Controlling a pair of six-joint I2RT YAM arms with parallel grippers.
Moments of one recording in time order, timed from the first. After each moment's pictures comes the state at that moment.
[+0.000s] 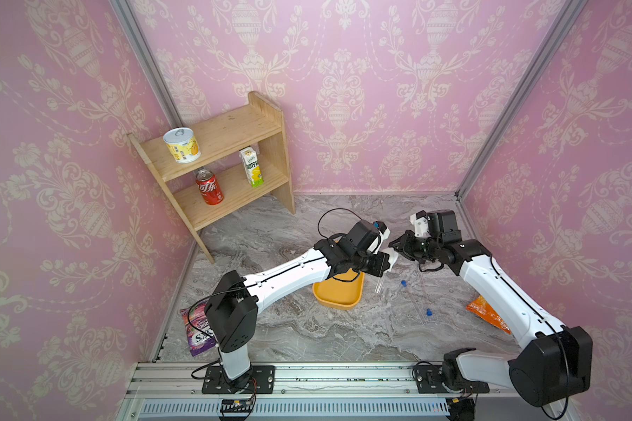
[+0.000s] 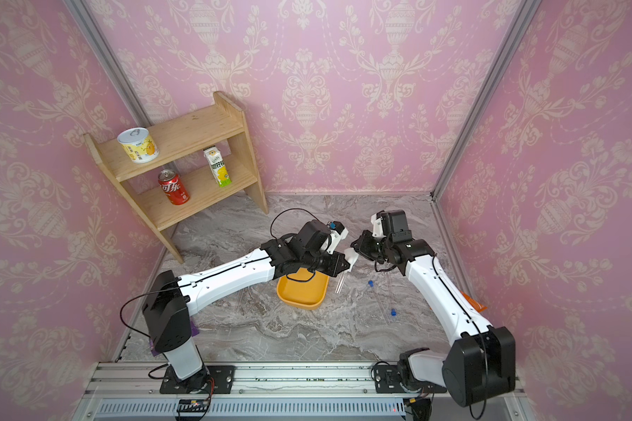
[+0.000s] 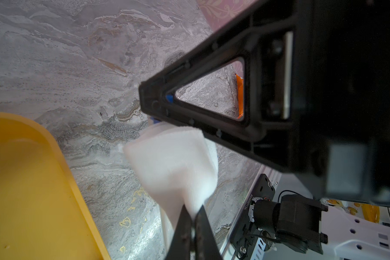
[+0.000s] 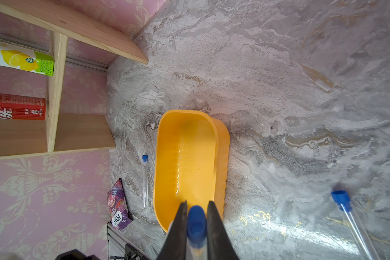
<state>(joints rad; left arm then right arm) -0.91 1.78 1.50 -0.44 0.29 -0.54 0.20 1.28 1.07 -0.58 -0.39 0.68</state>
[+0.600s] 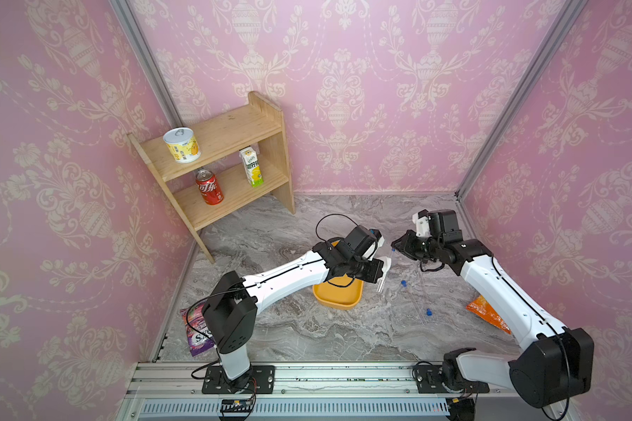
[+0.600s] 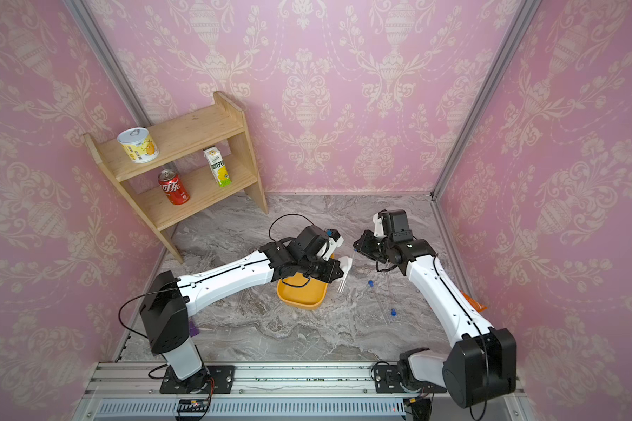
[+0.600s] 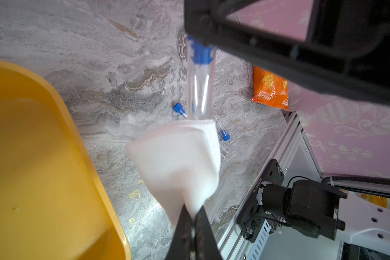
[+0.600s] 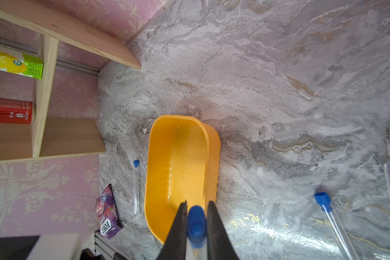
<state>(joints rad) -0.91 1.75 1.42 -0.50 0.30 -0.54 0.20 1.28 1.08 -0.60 -0.34 0.65</state>
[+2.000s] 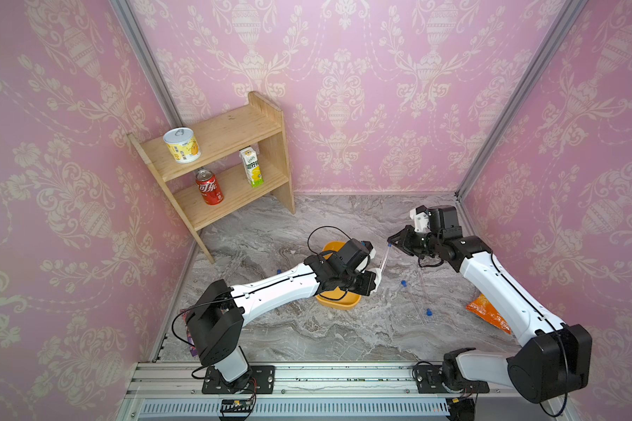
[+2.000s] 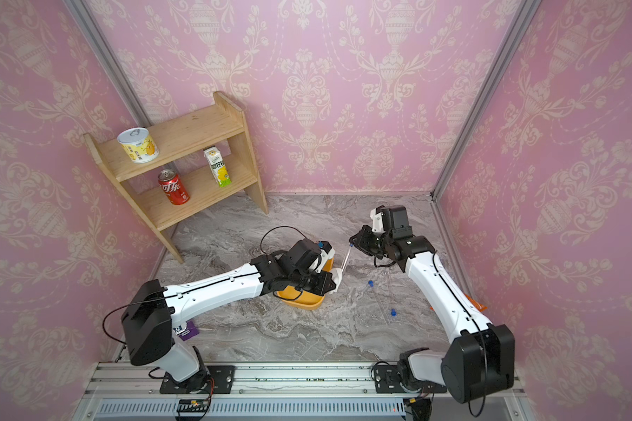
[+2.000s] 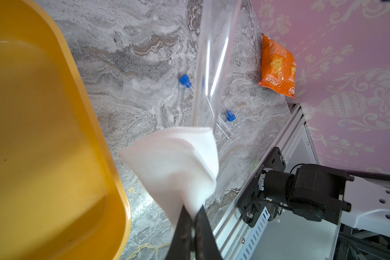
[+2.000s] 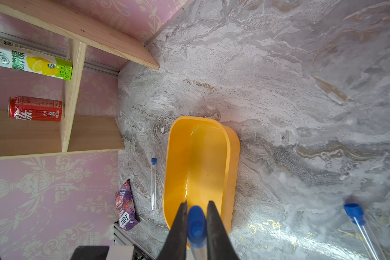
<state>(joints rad) -0.94 1.65 1.26 -0.44 0.28 -0.62 0.20 1.30 1.11 -0.57 -0.42 0.68</state>
